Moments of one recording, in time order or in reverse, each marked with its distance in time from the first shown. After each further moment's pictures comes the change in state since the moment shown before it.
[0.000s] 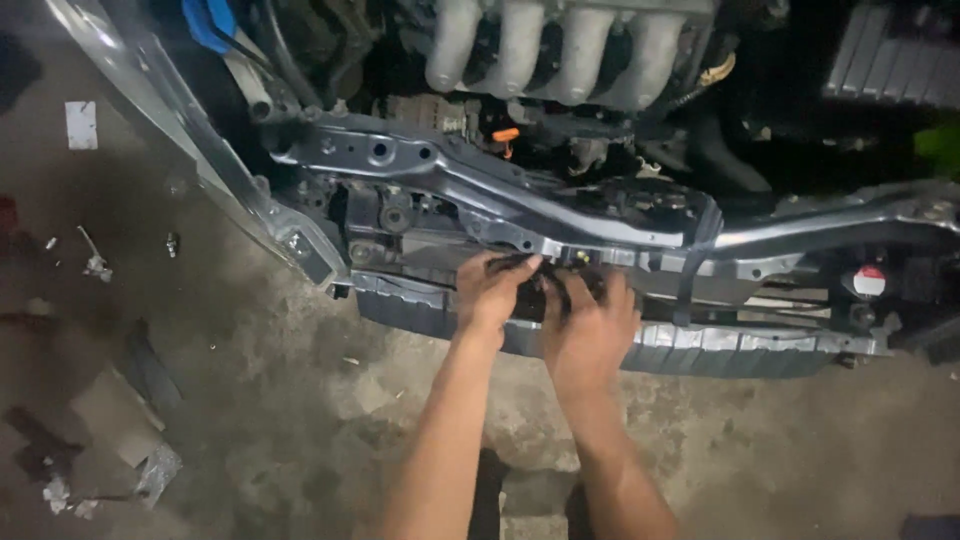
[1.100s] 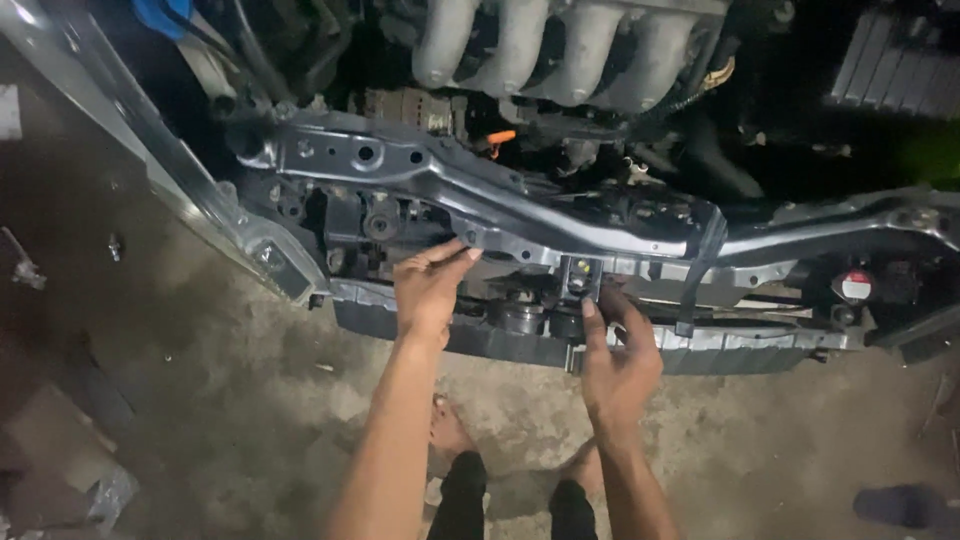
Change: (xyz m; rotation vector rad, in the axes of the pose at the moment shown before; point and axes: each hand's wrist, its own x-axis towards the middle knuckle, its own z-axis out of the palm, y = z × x) left_hand 0.032 0.009 -0.053 -0.246 0.048 0.153; right_hand -0.001 0.008 -0.023 0.537 -0.085 0.367
